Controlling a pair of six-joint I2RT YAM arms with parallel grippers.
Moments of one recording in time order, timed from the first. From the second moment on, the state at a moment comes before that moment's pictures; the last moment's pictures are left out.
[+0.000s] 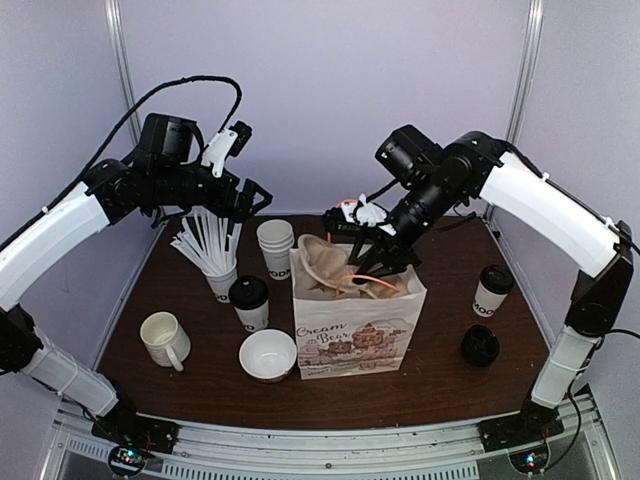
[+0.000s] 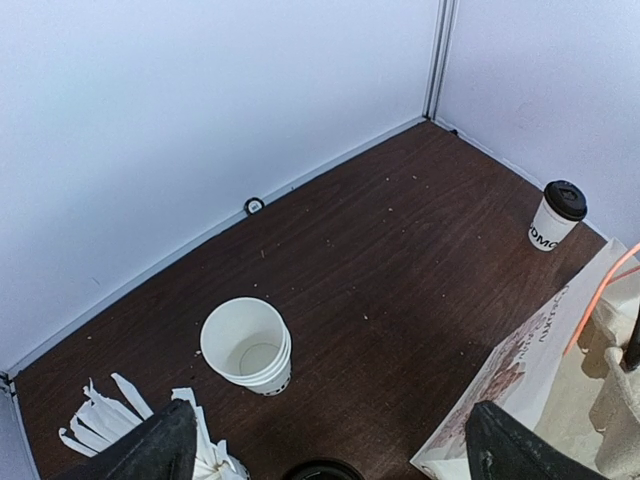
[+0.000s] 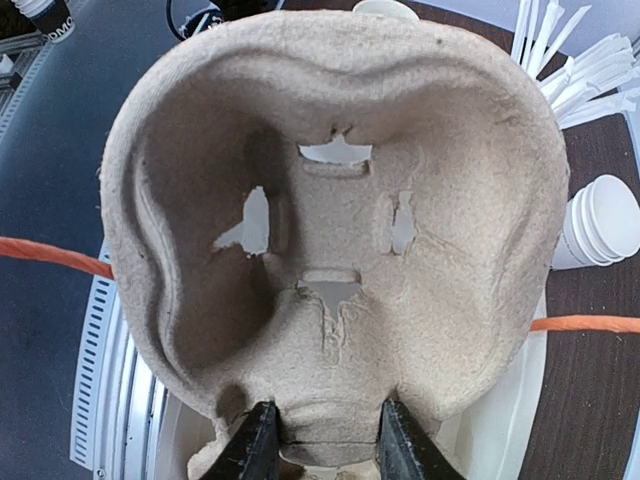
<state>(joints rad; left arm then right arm) -0.67 1.39 1.53 -0.60 0.05 0.02 0.83 1.74 1.96 -1.28 -0.51 -0.81</state>
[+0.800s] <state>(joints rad) -0.67 1.38 1.51 -0.59 0.04 0.02 0.89 1.85 2.06 -1.45 -0.20 -0.70</state>
